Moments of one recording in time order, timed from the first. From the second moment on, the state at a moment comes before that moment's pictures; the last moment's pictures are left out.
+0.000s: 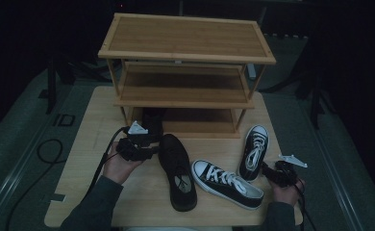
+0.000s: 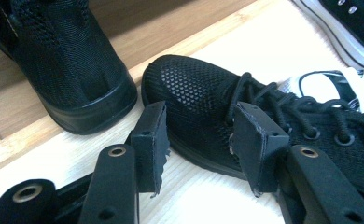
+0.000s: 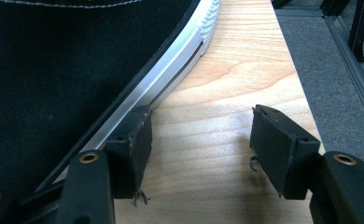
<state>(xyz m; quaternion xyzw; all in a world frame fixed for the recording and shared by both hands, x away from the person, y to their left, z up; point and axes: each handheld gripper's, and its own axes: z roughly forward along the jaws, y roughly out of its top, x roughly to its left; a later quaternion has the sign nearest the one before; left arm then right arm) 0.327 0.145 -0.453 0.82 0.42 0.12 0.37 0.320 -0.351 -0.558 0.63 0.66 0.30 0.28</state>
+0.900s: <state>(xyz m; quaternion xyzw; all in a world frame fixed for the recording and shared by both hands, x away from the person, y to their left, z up) 0.309 0.114 -0.444 0.83 0.42 0.09 0.36 0.320 -0.351 -0.558 0.63 0.66 0.30 0.28</state>
